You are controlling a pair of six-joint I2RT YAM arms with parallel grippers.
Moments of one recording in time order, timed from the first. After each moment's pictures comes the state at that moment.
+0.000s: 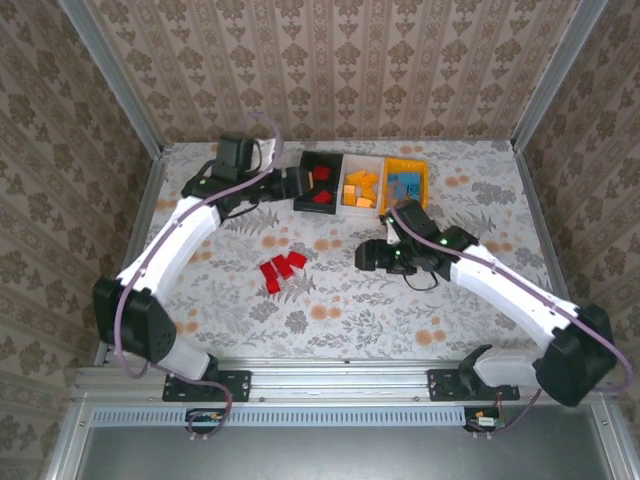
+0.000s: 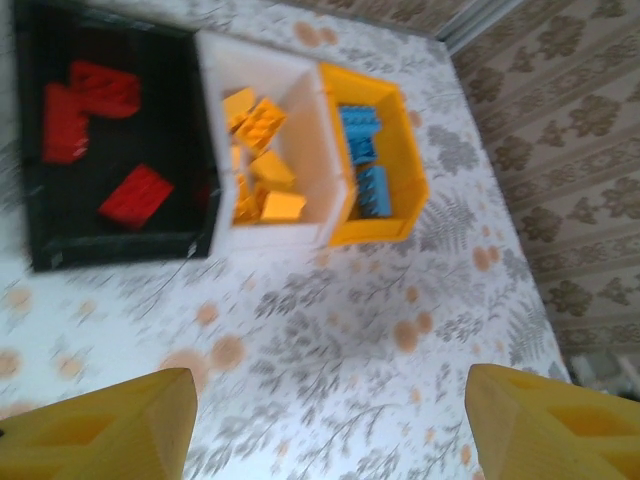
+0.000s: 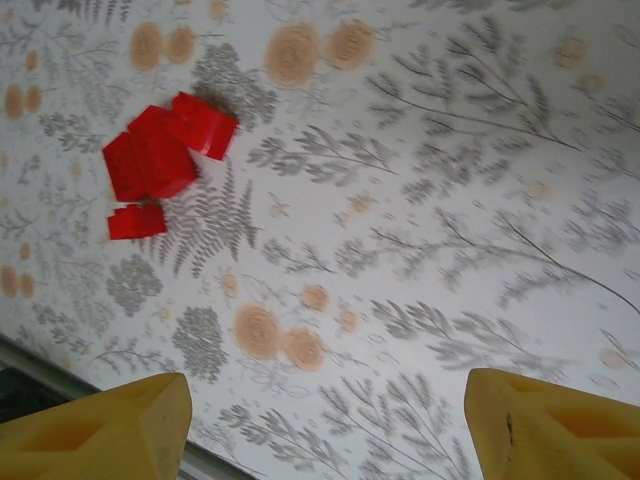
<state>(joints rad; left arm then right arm) -0.42 1.48 1.38 -0.57 0.46 -0.44 0.59 1.30 1.04 -0.71 -0.20 0.62</state>
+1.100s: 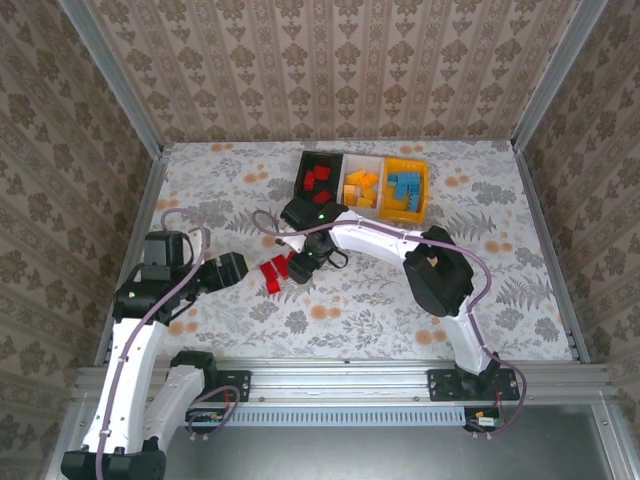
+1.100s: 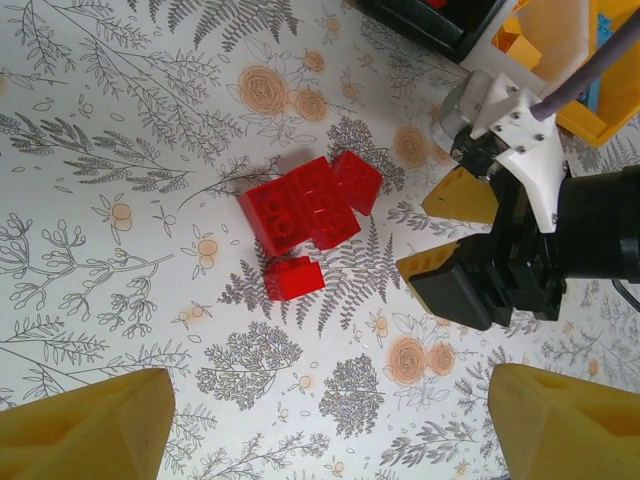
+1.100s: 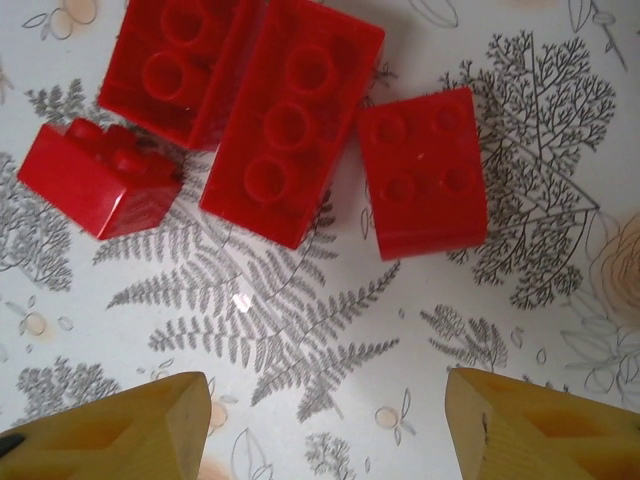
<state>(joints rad) -0.12 0.73 0.85 -0.98 0.38 -0.39 0.83 2.13 1.74 -0.87 -0.12 -0.08</state>
